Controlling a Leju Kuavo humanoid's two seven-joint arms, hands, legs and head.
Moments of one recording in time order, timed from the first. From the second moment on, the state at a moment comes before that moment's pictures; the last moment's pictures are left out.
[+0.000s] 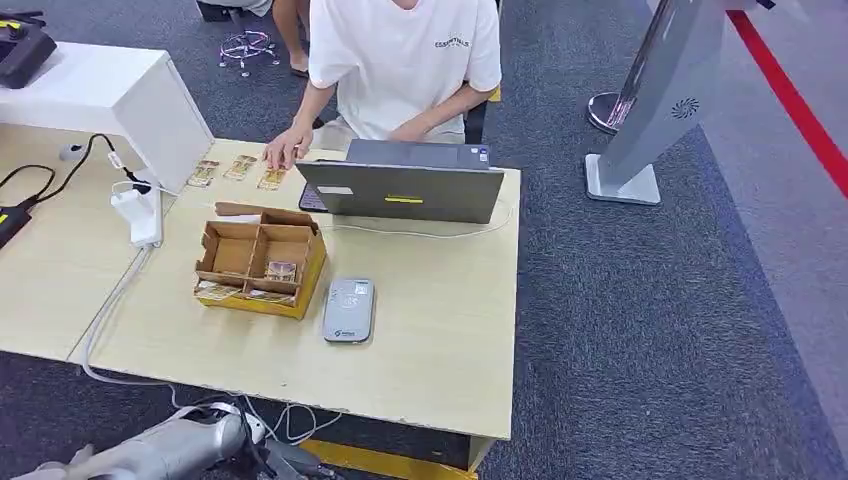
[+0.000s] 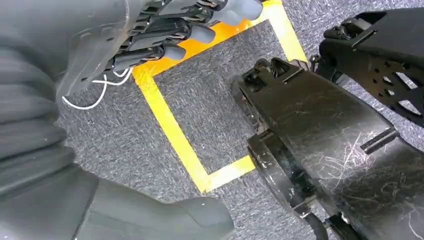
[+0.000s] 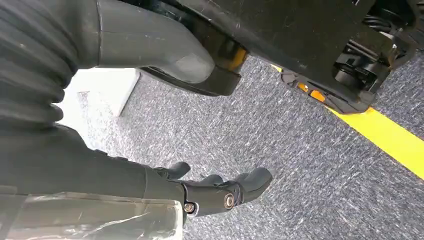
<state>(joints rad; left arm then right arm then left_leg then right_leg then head) -0.63 0.27 -1.33 -0.58 -0.15 -0.75 -0.64 -0.17 0.06 1.03 -0.17 -0.38 -0.34 0.10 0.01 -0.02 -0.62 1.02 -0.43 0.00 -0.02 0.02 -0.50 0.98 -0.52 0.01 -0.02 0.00</state>
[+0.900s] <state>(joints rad) -0.18 -0.22 -0.01 -0.65 0.62 0.04 -0.68 -0.13 0.07 0.94 -0.17 -0.49 -0.34 0.03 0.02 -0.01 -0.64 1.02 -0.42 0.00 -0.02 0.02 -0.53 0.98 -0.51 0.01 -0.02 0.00</state>
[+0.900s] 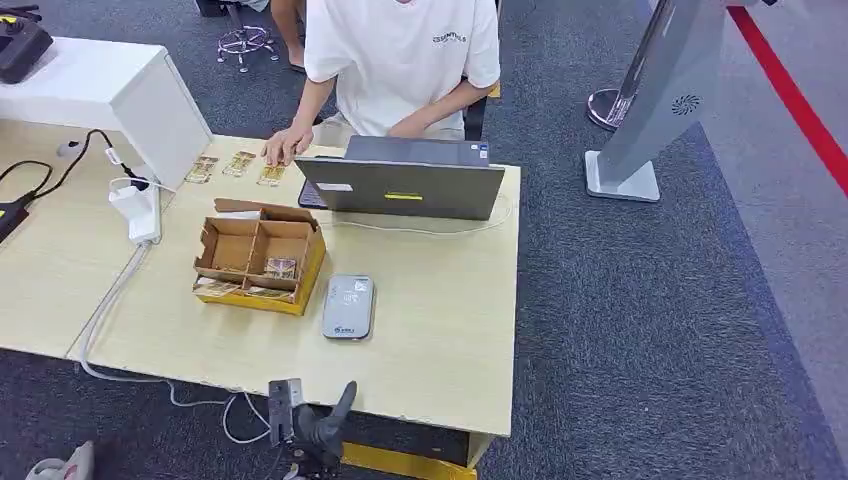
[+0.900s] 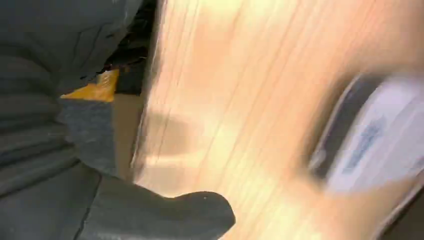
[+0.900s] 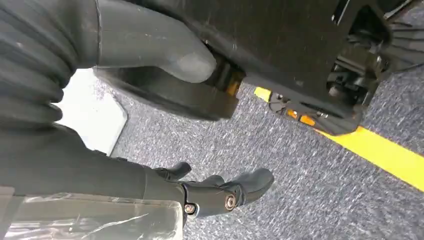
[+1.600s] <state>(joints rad) -0.27 -0.20 0.68 -0.37 0.17 -0.15 -0.47 -0.15 0.07 0.98 -0.17 -0.44 -0.34 0.09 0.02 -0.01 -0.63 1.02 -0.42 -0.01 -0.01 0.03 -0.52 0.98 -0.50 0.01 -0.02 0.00</state>
